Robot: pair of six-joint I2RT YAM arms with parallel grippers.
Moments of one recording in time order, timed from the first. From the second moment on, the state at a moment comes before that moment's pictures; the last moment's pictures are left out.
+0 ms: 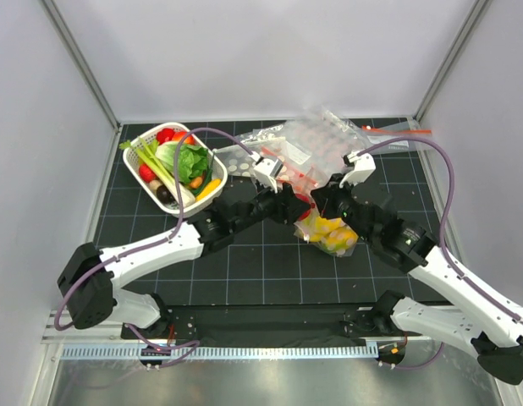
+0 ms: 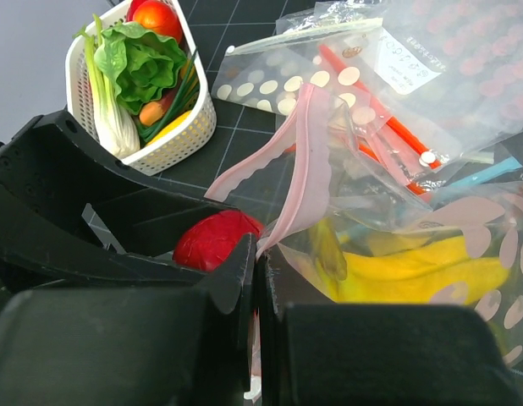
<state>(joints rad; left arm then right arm) -0.95 1.36 0.97 0.23 0.00 -0.49 0.79 0.88 0.97 -0.39 0.33 0.45</state>
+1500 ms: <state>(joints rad) -0.97 1.37 1.10 -0.10 -0.27 -0.42 0.79 0.79 0.97 -0.43 0.32 0.48</state>
